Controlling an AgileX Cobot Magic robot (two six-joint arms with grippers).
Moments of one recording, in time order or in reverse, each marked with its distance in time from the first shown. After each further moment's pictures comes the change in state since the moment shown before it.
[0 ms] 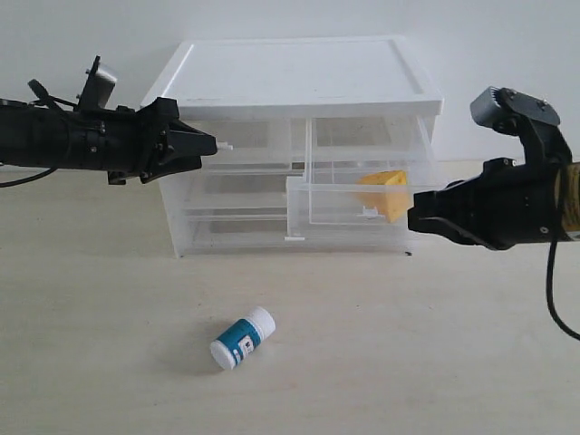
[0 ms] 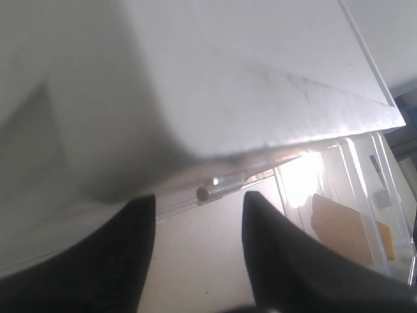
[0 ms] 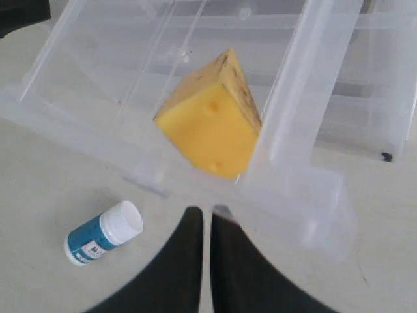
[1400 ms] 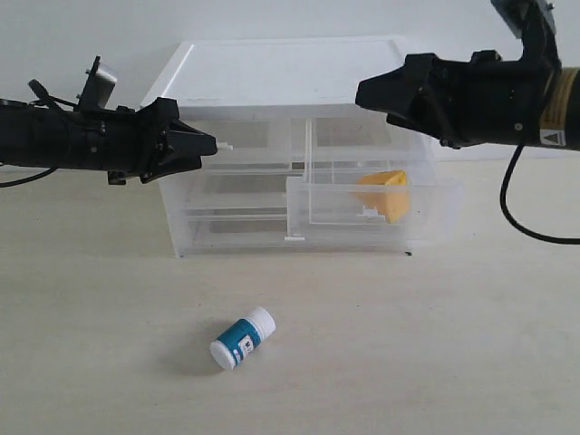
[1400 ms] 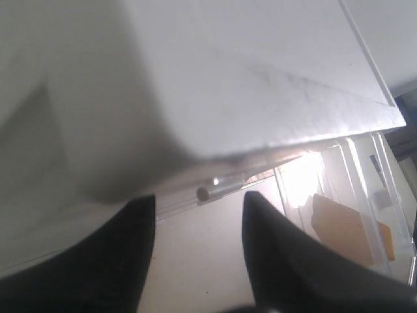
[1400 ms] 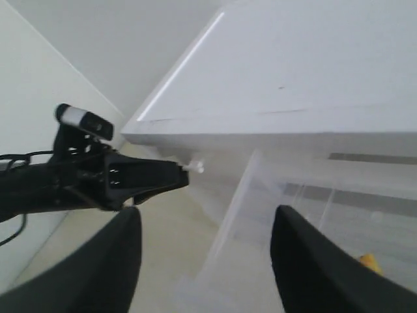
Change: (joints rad) left arm 0.000 0.000 0.000 0.000 0.000 0.000; right arm 0.000 0.034 -0.180 0.314 -0.205 -0.074
